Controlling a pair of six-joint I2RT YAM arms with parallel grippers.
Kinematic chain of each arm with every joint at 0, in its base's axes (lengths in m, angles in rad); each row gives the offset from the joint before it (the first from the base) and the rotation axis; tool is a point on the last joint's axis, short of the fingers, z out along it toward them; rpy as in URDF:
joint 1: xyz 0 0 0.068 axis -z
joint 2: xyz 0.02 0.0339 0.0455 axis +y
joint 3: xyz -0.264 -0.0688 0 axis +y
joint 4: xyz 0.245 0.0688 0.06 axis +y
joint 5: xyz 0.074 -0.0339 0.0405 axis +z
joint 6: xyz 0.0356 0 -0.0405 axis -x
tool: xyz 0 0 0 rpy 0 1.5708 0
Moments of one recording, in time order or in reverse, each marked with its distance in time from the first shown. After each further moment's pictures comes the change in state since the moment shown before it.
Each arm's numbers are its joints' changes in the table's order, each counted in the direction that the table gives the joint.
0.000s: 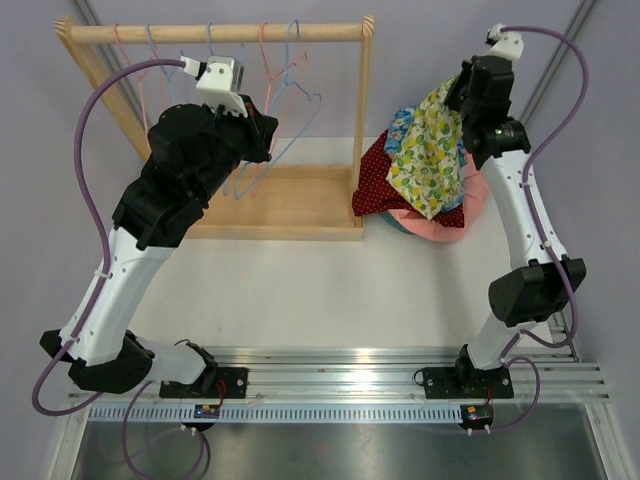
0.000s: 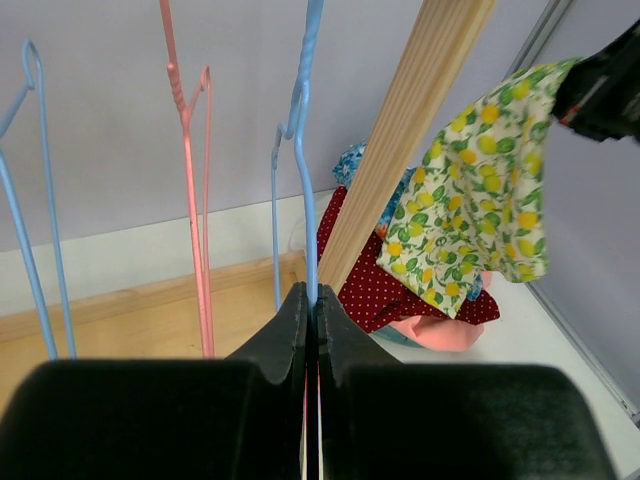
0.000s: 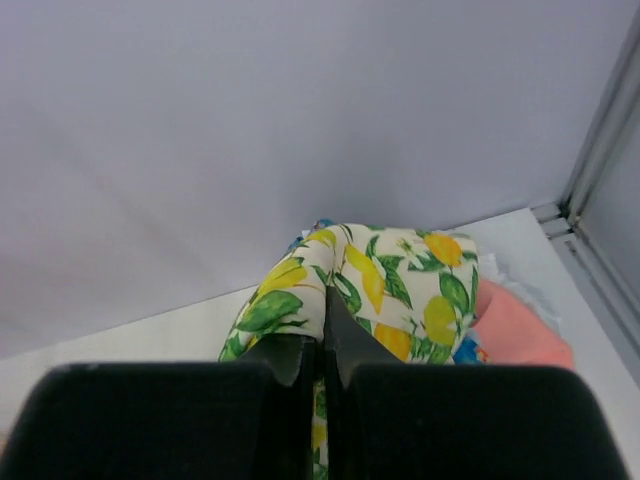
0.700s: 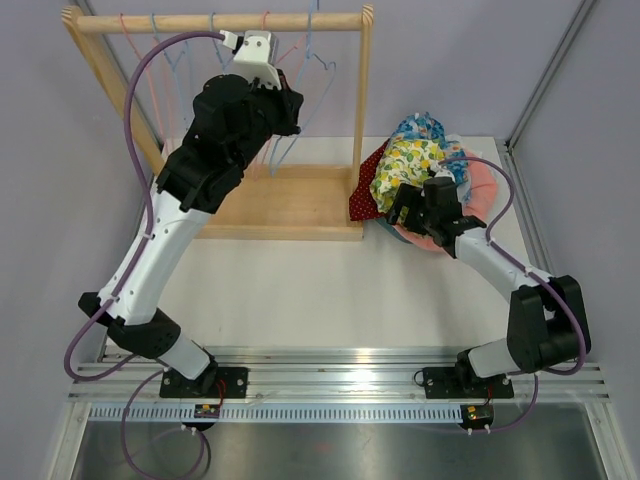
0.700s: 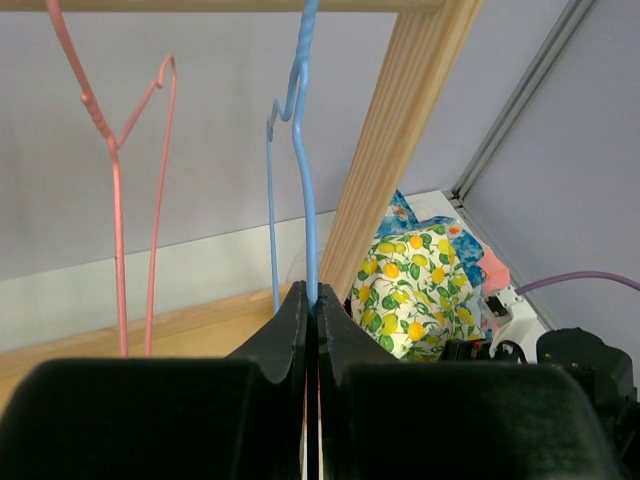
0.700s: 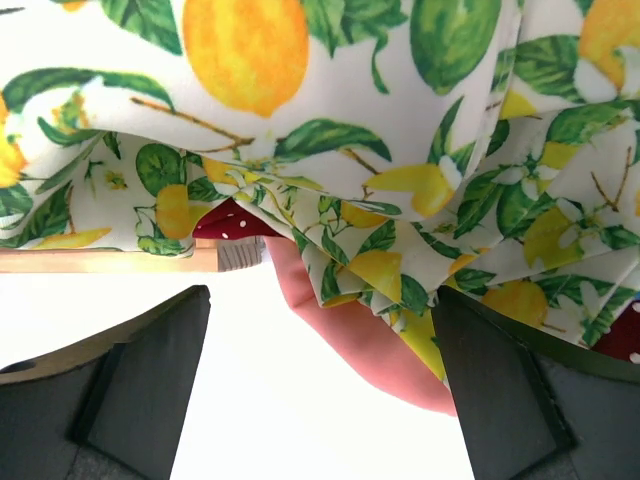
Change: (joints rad) left arm 0.000 0.216 -0.171 -0.055 0.011 -0.009; right arm -0.122 -0.261 1.082 -0.237 0.287 -0.231
